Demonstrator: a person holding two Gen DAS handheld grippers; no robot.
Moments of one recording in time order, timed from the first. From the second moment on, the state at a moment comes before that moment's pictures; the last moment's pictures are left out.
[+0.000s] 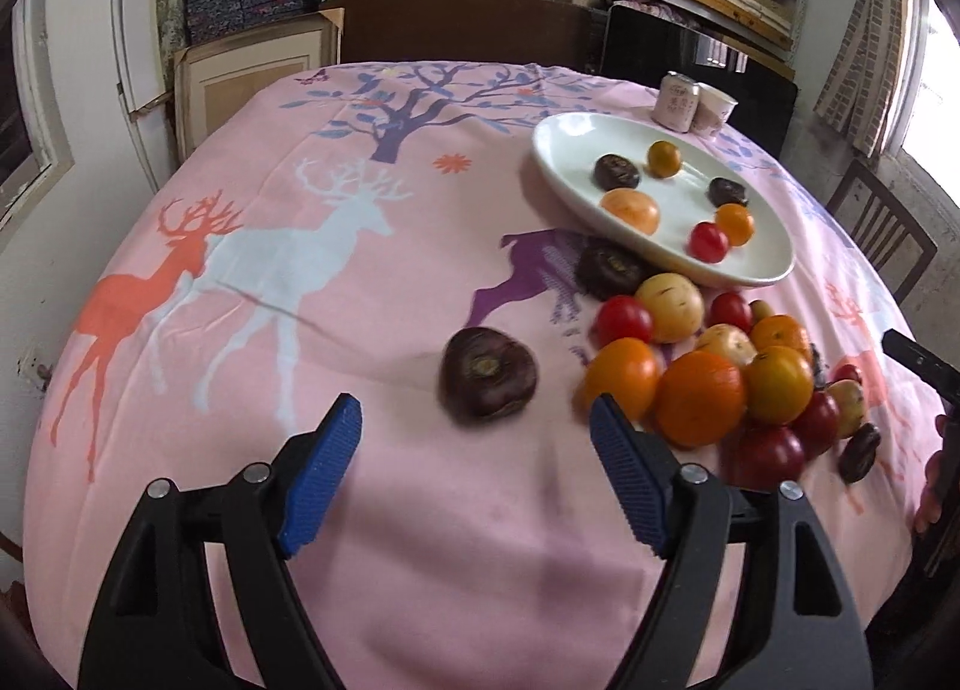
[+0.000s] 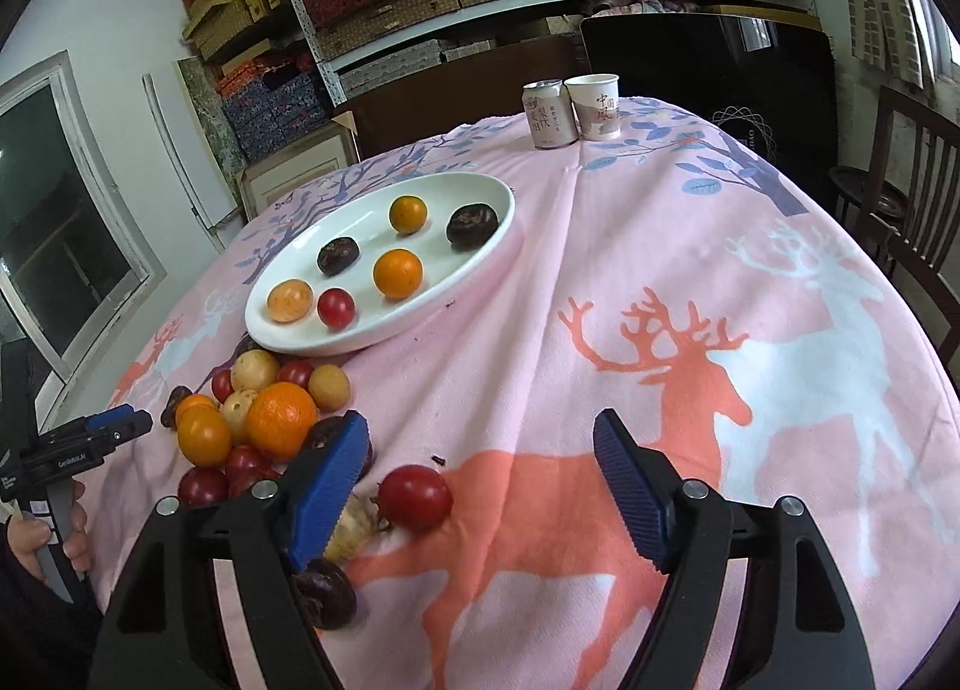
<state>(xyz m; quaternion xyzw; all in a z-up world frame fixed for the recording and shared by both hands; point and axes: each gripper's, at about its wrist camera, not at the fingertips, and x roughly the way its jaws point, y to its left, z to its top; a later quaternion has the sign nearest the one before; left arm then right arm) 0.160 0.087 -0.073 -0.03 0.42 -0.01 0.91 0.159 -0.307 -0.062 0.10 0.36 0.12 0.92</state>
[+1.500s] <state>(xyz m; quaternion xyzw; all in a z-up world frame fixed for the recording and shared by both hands) 0.167 0.071 -0.087 -0.04 0.41 -0.05 0.91 0.098 -0.221 -0.084 -0.06 0.38 0.22 0.90</state>
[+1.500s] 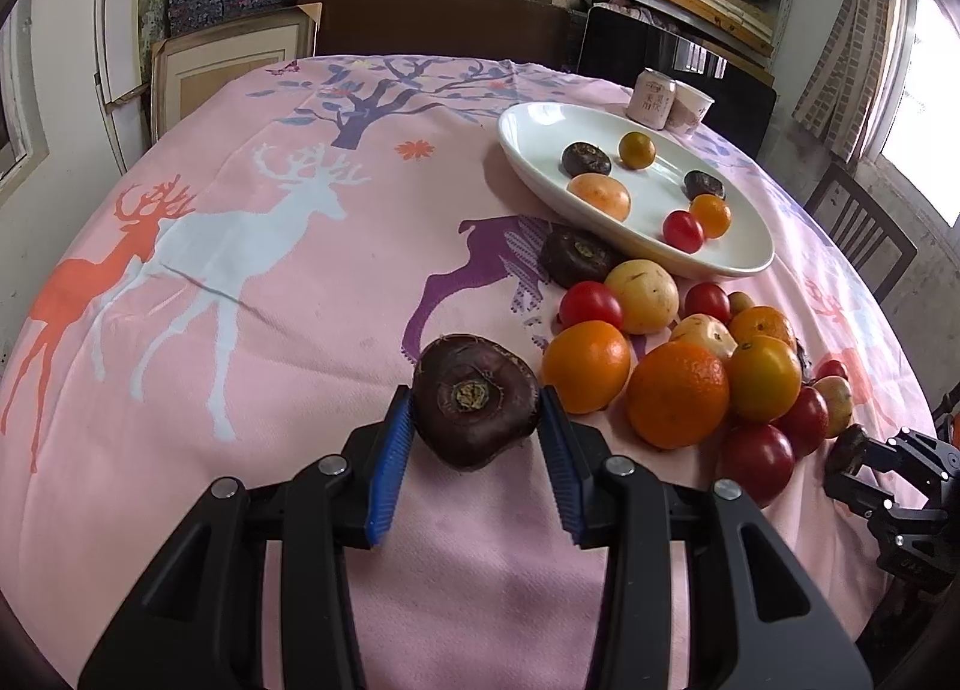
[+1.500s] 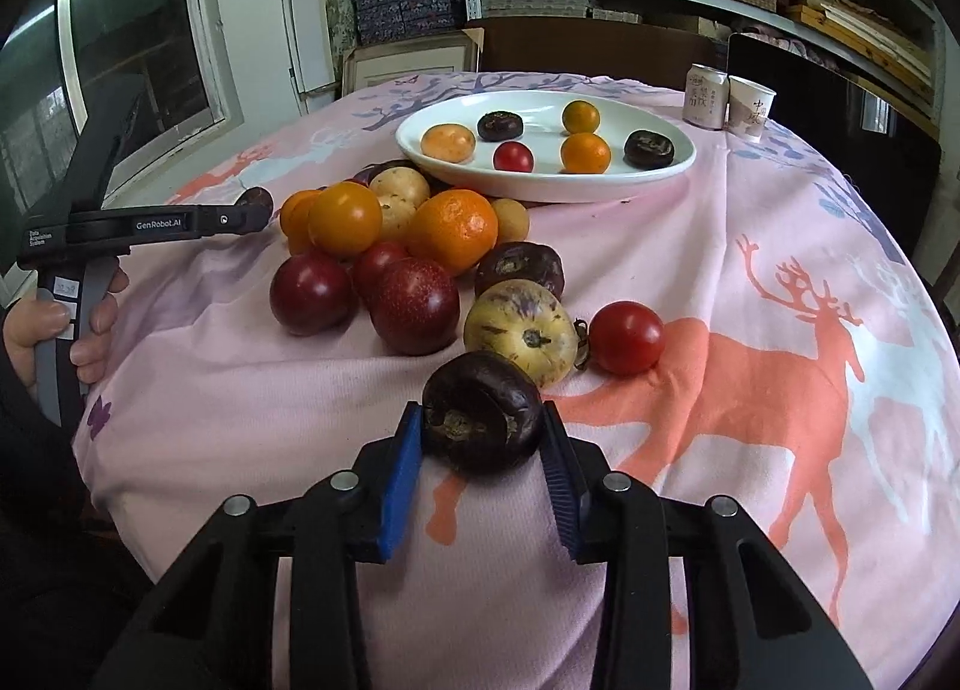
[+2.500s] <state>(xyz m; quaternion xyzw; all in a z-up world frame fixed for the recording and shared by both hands) 0.168 0.072 -0.087 -0.04 0.41 -0.05 0.91 0.097 -0.233 -0.077 -0.02 0.38 0.22 0.90</state>
